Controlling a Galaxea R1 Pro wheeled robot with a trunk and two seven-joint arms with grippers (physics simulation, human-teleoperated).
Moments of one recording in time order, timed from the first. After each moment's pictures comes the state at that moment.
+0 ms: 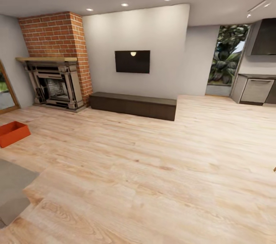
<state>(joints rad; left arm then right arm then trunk) 0.00 0.00 0.01 -0.04 0.02 -0.02 0.00 -0.14 0.03 0.59 0.02 -0.23 -0.16 -0.07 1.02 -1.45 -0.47</state>
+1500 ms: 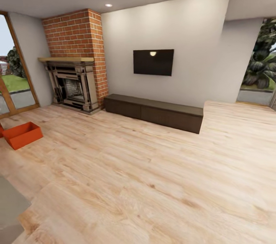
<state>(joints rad) 0.00 0.00 0.01 -0.04 0.02 -0.02 0.00 -0.14 0.03 0.59 0.02 -0.23 -0.16 -0.07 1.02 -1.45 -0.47</state>
